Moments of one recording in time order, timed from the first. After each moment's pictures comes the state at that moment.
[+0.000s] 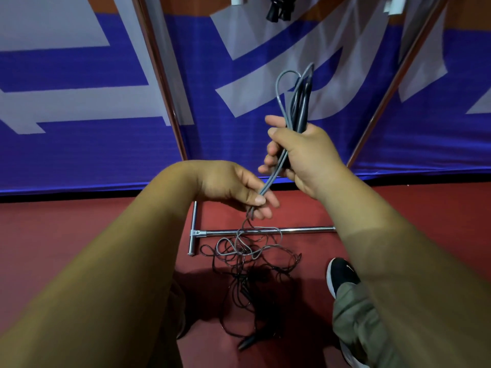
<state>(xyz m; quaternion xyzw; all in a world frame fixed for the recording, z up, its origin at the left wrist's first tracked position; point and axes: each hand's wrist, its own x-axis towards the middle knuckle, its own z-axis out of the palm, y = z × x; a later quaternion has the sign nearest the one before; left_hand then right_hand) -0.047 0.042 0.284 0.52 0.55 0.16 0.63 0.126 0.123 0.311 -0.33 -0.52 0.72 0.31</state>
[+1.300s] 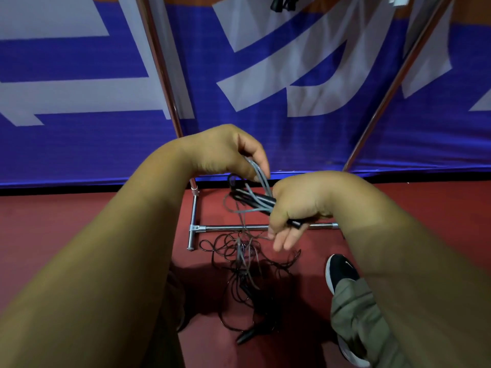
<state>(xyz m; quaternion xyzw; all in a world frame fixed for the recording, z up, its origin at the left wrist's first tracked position) -0.052 0.044 0.321 0.64 0.61 0.23 0.41 0.145 0.110 0.291 -0.36 -0.68 0.57 -0.29</state>
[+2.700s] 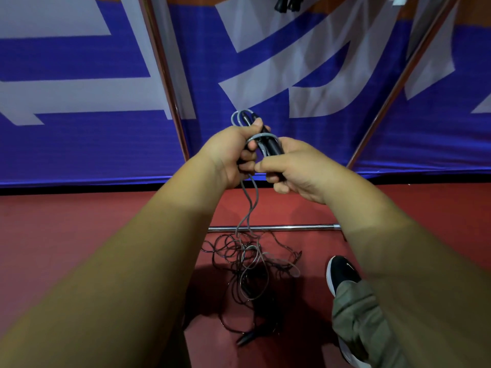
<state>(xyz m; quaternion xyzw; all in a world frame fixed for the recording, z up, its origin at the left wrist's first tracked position) -0.024 0.076 0.286 0.16 0.53 0.59 0.58 0.119 0.129 0.285 -0.31 -0.62 0.71 0.13</state>
